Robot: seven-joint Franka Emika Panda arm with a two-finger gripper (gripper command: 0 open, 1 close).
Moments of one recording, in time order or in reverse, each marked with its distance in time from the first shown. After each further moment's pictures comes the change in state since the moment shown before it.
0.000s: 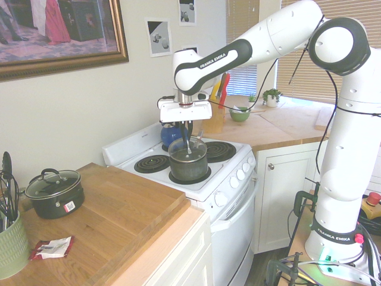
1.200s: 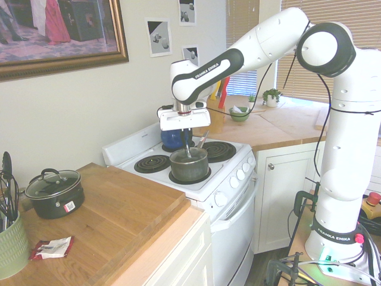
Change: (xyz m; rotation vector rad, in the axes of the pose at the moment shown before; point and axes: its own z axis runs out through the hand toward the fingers) arm 0.013 -0.025 0.036 -0.040 0.015 0.054
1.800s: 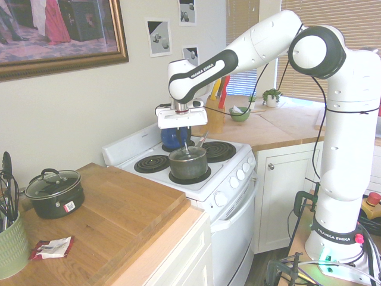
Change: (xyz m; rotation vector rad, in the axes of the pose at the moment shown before) arm 0.001 -0.009 0.002 0.006 0.002 -0.001
